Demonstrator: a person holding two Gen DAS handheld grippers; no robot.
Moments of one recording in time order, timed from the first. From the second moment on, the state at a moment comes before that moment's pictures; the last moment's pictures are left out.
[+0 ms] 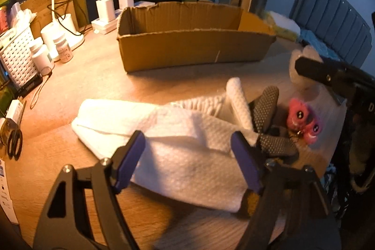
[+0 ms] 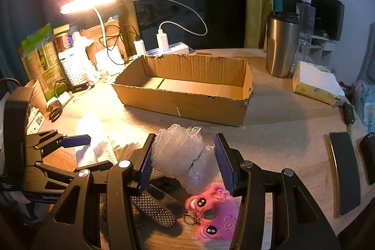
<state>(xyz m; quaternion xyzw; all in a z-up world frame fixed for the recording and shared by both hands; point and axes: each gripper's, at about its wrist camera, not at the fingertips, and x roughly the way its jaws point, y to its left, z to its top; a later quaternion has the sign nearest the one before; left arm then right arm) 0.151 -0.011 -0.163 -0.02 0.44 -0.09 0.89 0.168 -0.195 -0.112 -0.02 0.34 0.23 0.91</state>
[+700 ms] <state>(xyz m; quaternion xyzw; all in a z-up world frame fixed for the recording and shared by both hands) 0.128 0.019 -0.128 -0.09 0.38 -0.15 0.91 0.171 -0.190 -0.108 -0.03 0.34 0.23 0.91</state>
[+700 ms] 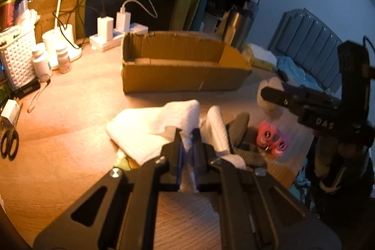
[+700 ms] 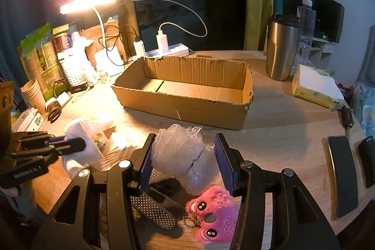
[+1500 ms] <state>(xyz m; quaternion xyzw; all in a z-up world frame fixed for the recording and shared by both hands) 0.202 -0.012 -0.033 -0.06 0.26 -0.19 0.94 0.235 -0.213 -0.068 -0.02 0.28 0.22 0.93</state>
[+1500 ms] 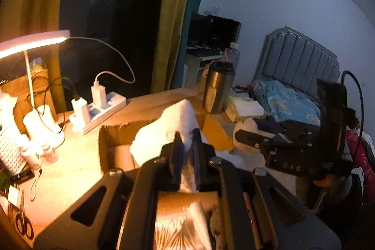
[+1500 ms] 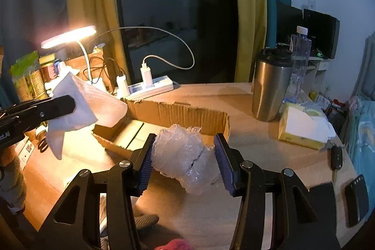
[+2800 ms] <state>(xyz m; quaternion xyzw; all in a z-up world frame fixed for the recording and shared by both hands) 0.297 -0.054 -0.109 -0.02 0.37 -0.16 0.91 0.308 -0.204 -0.097 -0.01 0.32 0.22 0.92</state>
